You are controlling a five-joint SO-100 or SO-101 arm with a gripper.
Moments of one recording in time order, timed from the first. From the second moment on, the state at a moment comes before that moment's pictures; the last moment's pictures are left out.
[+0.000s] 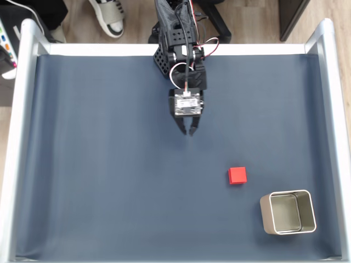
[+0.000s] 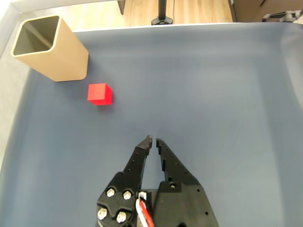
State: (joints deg) arm -14.9 164.5 162.9 39.1 -79.8
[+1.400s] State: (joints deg) arm -29.0 95.3 99.9 57.8 -76.9
